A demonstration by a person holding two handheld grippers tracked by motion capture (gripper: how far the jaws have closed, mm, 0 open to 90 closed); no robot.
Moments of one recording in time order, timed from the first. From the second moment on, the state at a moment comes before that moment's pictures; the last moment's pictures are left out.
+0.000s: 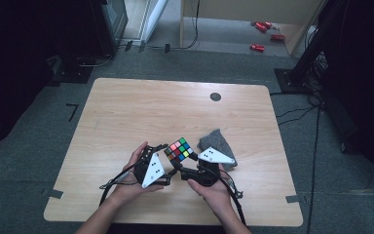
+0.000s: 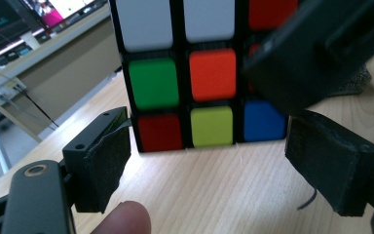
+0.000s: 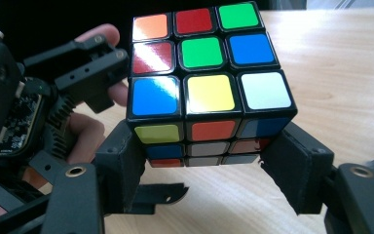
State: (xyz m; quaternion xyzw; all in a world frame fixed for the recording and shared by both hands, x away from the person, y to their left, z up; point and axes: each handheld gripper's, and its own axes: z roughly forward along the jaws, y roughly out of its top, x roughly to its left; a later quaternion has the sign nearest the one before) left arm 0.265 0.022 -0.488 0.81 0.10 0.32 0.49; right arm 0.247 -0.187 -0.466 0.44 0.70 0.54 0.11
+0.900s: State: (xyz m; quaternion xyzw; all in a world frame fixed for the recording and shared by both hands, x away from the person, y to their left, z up) left arm 0.275 0.038 -0.490 0.79 0.17 0.29 0.52; right arm 0.255 -0.209 -0.455 0.45 0.66 0.60 0.06
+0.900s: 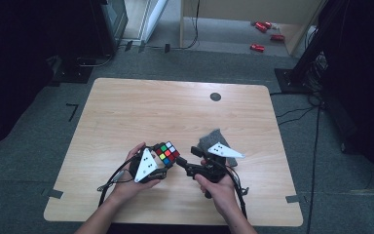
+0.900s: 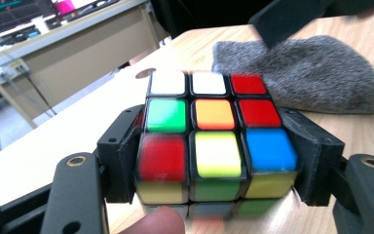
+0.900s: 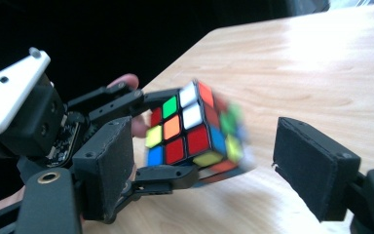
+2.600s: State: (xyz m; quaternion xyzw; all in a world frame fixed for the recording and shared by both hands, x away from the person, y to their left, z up) left arm 0.264 0.026 -0.482 0.82 0.15 0.23 0.51; right arm 0.239 -0.200 -0.437 0.34 0.73 0.57 0.13
